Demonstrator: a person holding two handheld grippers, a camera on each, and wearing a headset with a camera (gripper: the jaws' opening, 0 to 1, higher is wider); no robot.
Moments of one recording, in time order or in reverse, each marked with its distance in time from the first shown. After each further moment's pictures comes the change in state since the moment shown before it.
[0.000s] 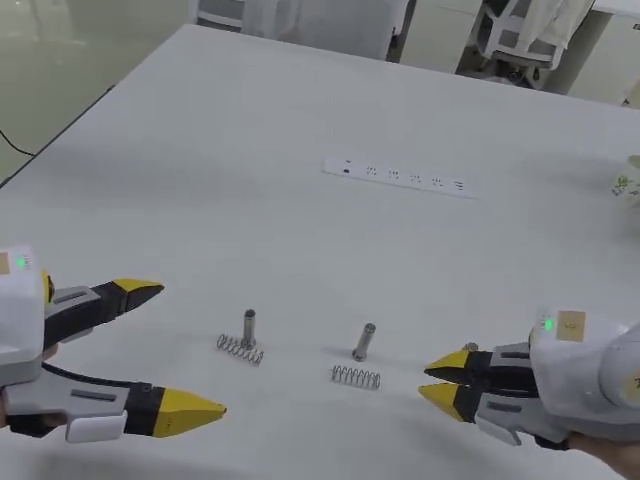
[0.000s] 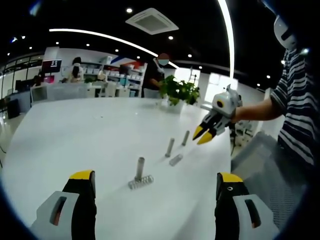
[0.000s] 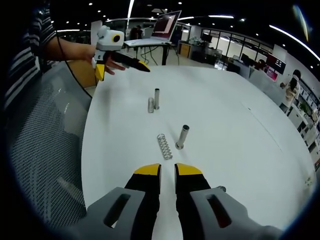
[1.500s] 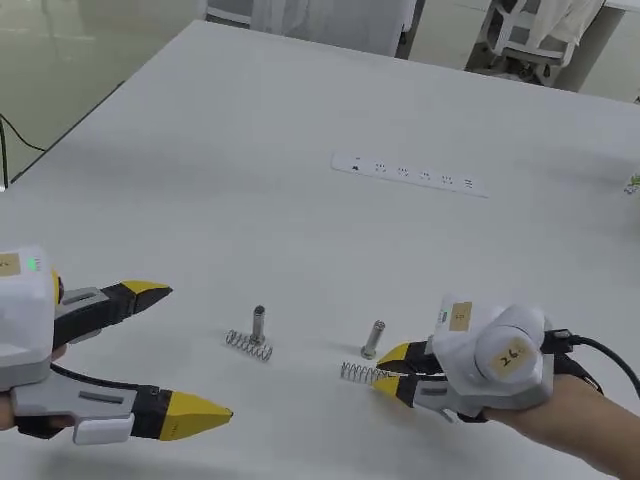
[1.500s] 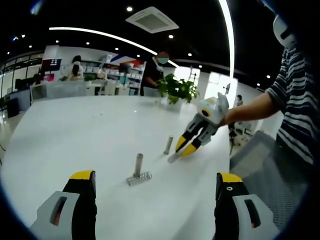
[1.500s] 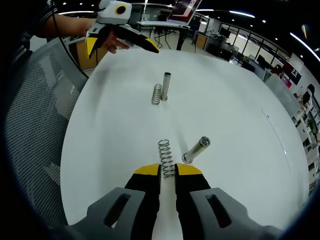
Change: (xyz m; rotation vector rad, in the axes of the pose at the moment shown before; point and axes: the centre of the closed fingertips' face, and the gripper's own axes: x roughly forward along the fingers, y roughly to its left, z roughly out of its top) left arm -0.003 -0.003 -0.005 -0.008 0.013 -0.006; right arm 0.063 0.001 -0.003 -0.133 0.119 0.060
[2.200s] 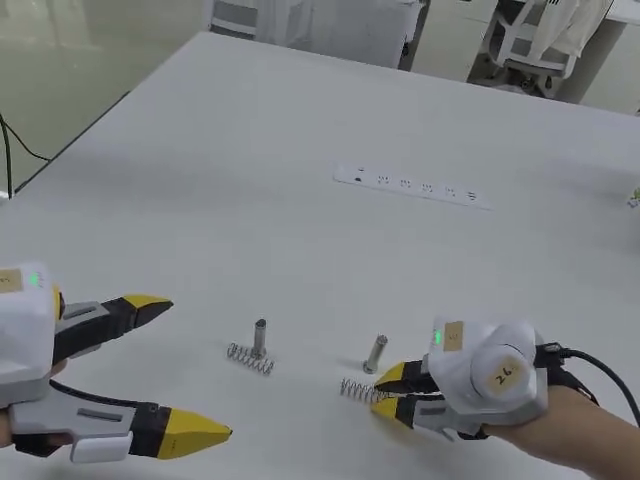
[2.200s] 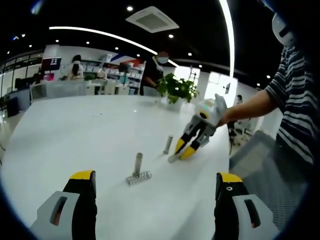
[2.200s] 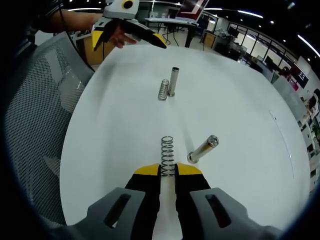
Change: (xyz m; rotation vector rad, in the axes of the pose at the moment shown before) left arm 0.000 -0.001 -0.001 0.001 0.005 -0.003; right arm 0.005 0.007 -0.005 -0.040 0.021 0.056
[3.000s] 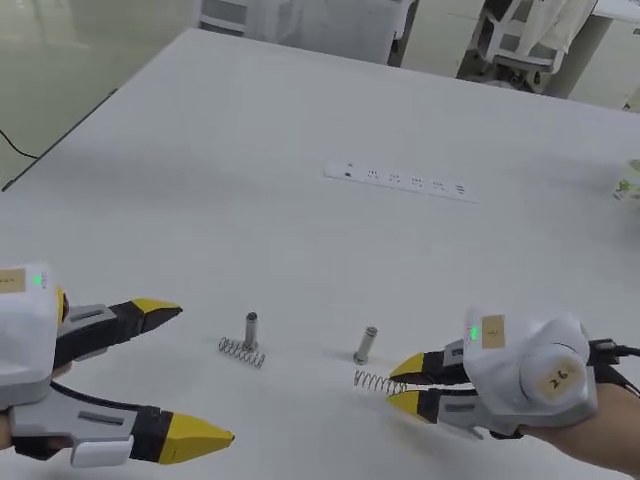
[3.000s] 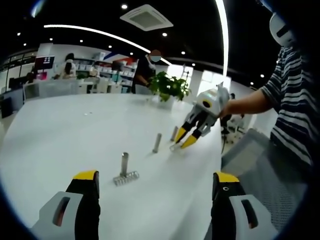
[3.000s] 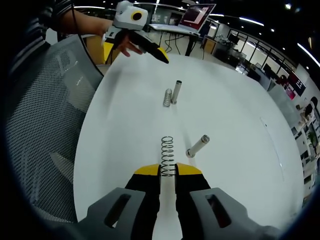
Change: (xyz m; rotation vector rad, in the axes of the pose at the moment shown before) left arm 0.008 -0.020 -0.003 0.004 0.018 -0.073; right arm -0.044 0.009 0.005 -0.050 -0.034 -0.028
